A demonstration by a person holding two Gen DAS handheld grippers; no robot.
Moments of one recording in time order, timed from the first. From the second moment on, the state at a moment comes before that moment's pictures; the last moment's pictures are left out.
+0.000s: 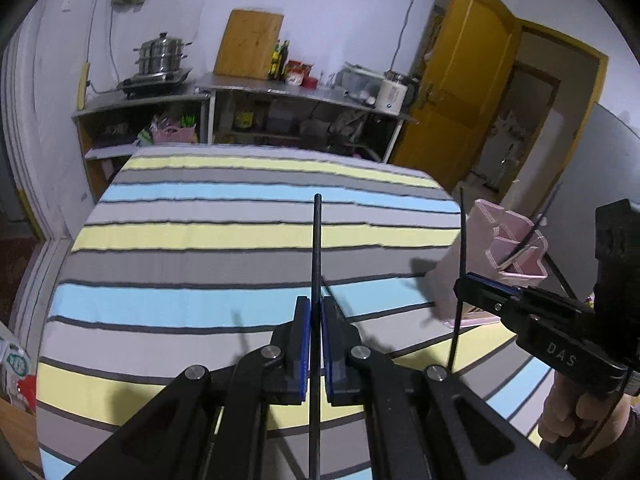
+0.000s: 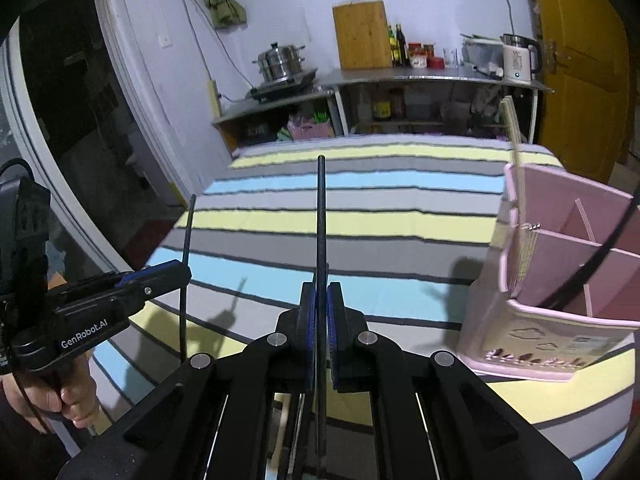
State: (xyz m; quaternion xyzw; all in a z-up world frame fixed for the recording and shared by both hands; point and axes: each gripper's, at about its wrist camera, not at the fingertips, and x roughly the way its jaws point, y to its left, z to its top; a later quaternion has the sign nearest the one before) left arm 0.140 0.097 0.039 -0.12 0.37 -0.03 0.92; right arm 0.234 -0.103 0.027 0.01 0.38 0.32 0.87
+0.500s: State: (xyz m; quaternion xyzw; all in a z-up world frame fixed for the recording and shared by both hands) left arm 0.121 0.076 0.077 -0.12 0.35 -0.07 0.93; right arm 0.216 -0.141 0.057 0.04 0.34 0.30 0.89
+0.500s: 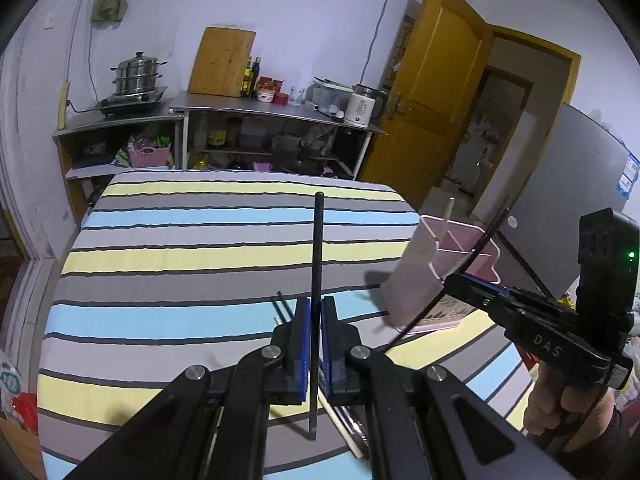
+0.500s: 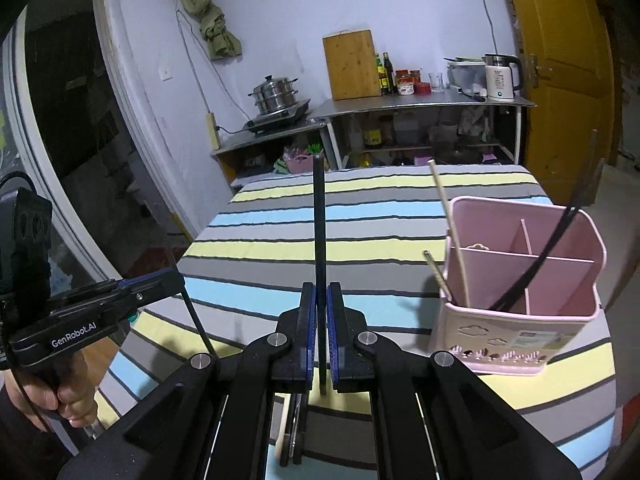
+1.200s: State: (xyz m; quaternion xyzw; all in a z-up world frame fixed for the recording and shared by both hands) left arm 0.134 0.019 0.118 -0.10 0.33 -0.14 0.93; right arm 0.198 -0.200 0.086 0.07 0.31 0.26 0.91
